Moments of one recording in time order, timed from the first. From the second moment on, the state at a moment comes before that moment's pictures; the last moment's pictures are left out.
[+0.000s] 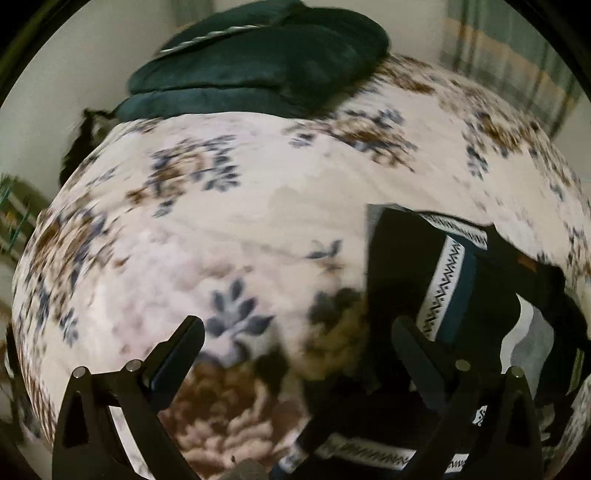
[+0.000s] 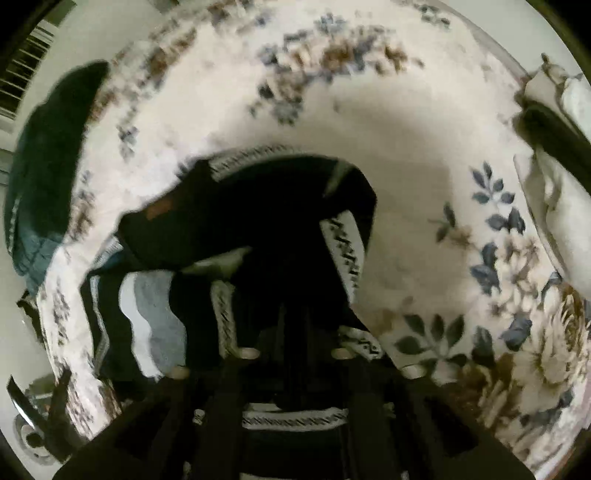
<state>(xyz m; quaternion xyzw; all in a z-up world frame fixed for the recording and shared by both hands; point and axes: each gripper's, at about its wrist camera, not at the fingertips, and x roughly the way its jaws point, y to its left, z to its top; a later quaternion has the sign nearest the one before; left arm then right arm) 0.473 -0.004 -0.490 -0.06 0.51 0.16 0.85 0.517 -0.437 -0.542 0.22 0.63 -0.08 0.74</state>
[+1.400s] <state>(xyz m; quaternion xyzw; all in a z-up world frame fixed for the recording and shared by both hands) 0.538 -0.055 -0.550 0.08 0.56 0.09 0.82 0.517 -0.456 -0.588 0.22 0.65 -0.12 0.72</state>
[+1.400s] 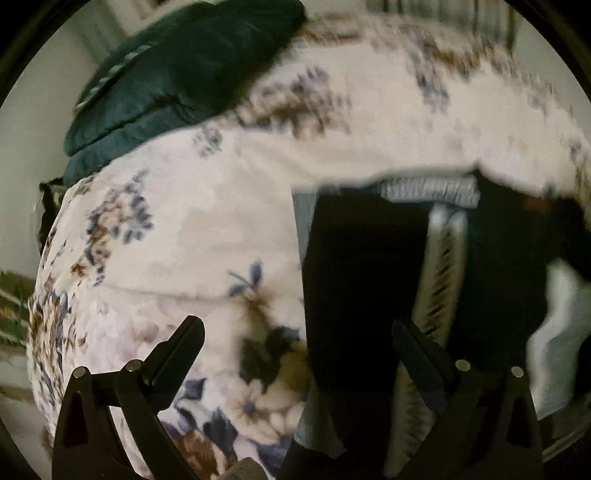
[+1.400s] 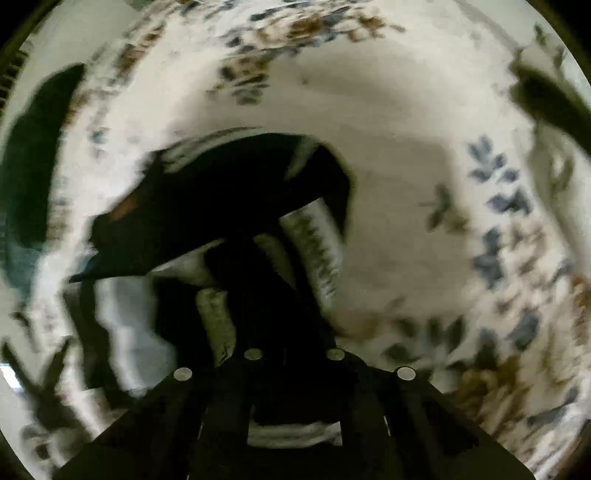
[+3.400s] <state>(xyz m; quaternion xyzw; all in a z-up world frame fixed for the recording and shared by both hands) 0.183 -0.295 -0.456 -0.11 0.60 -0.01 0.80 0.597 -0.510 -0.583 0.32 0.66 0.15 0.66</state>
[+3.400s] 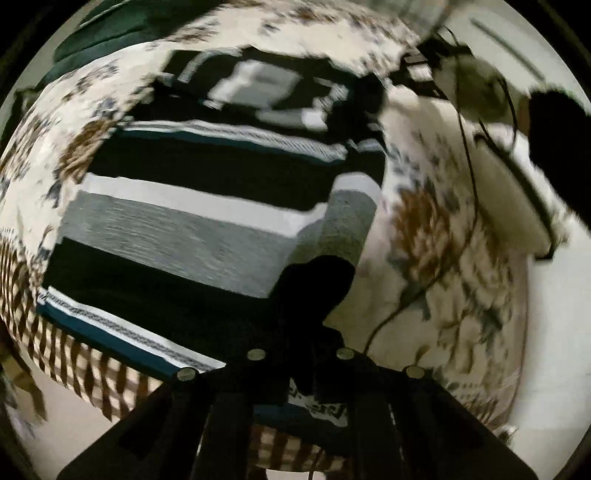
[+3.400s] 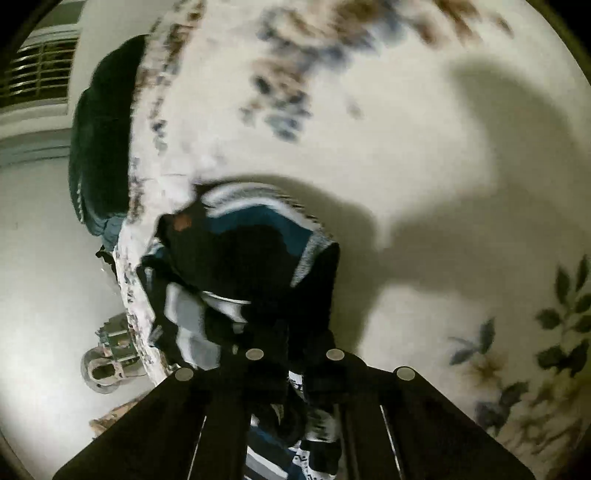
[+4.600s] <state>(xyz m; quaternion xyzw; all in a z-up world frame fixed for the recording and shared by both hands) 0.143 0.105 -0.566 -0.44 0.62 0.06 0.65 0.649 0.007 -0.559 -0.03 0.72 0.16 0.67</state>
